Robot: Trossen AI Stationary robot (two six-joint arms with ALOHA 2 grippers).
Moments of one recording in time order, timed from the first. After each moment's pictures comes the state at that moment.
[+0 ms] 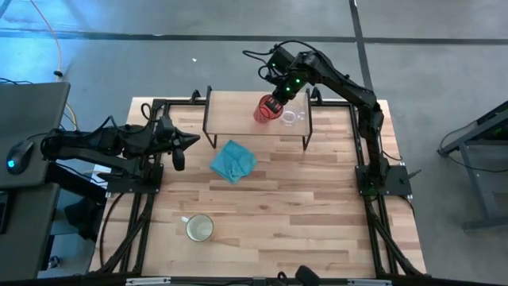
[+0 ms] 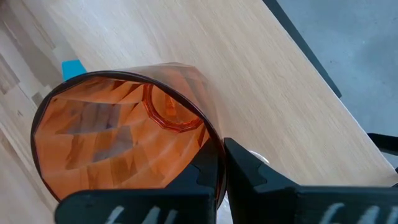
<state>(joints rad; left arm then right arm) 0.00 0.65 0.82 -0.52 -0.48 -0.40 -0.52 2.05 2.36 -1.46 -0.07 0.13</state>
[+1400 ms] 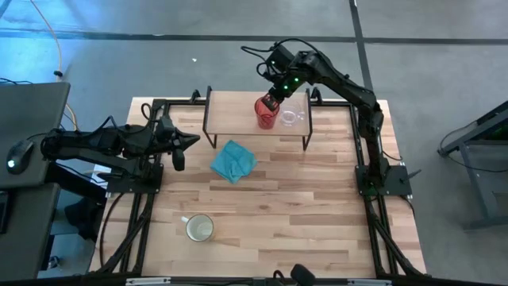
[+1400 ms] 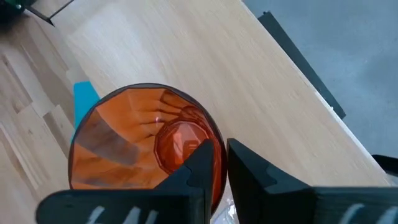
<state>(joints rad) 0.00 0.65 0.82 -0.52 -0.48 -0.40 -0.52 2.05 2.36 -1.38 -0.09 0.13</state>
